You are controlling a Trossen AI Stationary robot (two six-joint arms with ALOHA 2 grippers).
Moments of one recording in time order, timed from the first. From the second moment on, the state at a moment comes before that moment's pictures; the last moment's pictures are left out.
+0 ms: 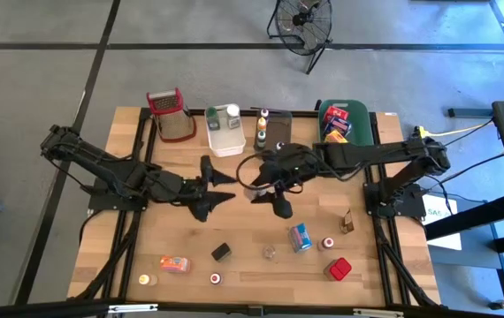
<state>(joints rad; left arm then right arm) -0.38 1.17 1.01 -0.10 -0.55 0.86 0.12 1.59 1.47 -0.46 -0.17 0.09</state>
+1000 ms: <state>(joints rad) -0.34 1.26 1.02 -0.18 -0.38 0.91 0.08 1.69 1.47 -0.38 -0.29 0.11</state>
